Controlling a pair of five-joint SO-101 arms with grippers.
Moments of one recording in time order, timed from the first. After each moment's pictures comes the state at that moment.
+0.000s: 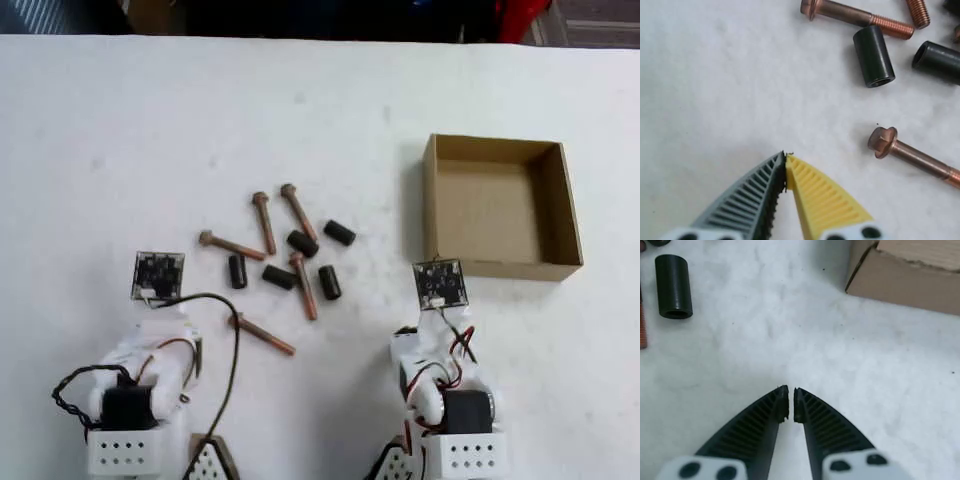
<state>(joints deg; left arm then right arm) -8.0 -104.0 97.1 73.4 -0.7 -5.4 -102.8 96.4 72.5 7.9</state>
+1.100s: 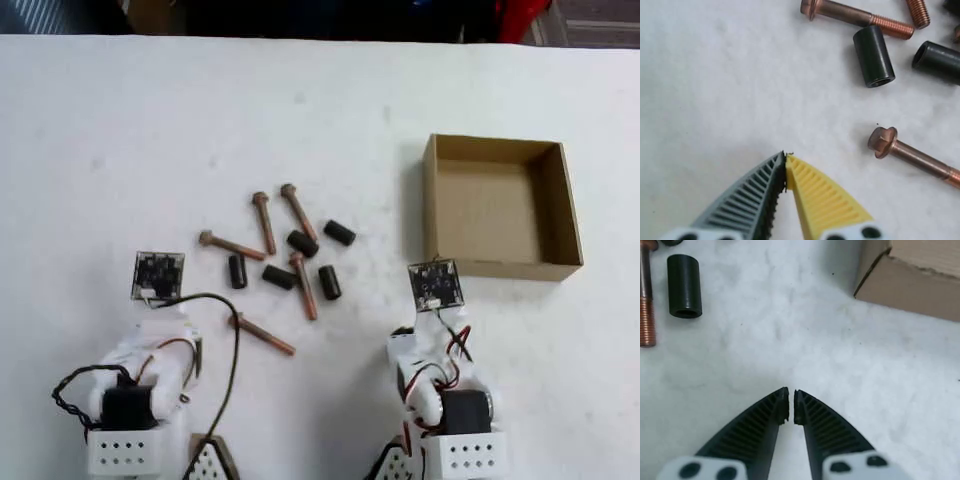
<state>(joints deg) -8.0 -104.0 97.1 73.4 -0.7 -6.9 -102.8 96.4 72.5 7.9</state>
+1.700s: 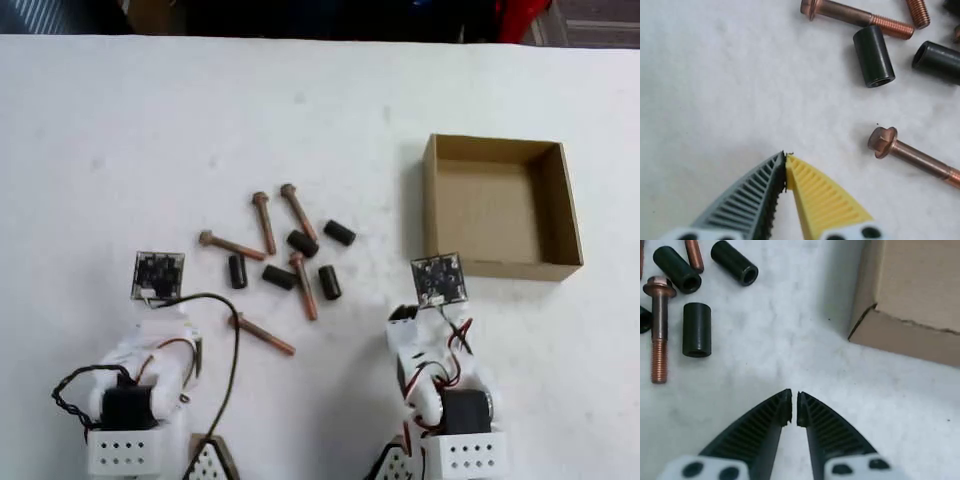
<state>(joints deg) -8.0 -104.0 97.1 73.4 -0.7 -6.9 -102.8 96.4 63.8 10.2</state>
